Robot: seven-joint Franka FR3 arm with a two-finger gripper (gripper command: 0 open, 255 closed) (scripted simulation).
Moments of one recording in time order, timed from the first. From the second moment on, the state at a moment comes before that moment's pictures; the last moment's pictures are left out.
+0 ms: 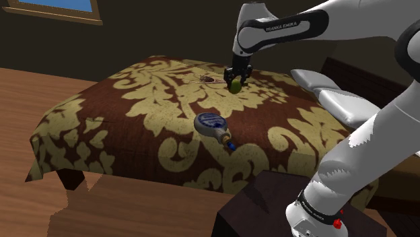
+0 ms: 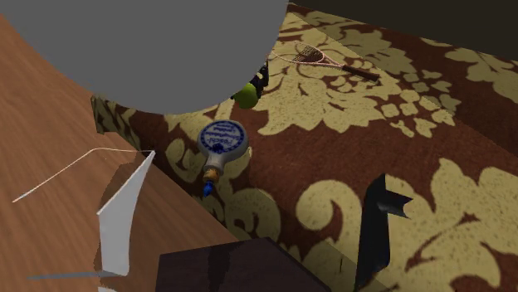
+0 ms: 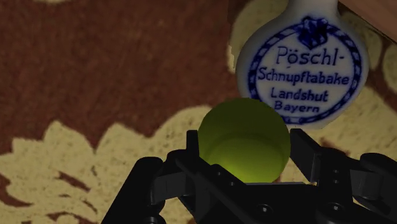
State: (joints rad) arm -0.12 -0.23 0.04 -2.10 -0.16 2.01 0.25
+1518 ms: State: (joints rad) arm -0.04 -0.08 0.16 -2.10 -0.20 2.13 0.49
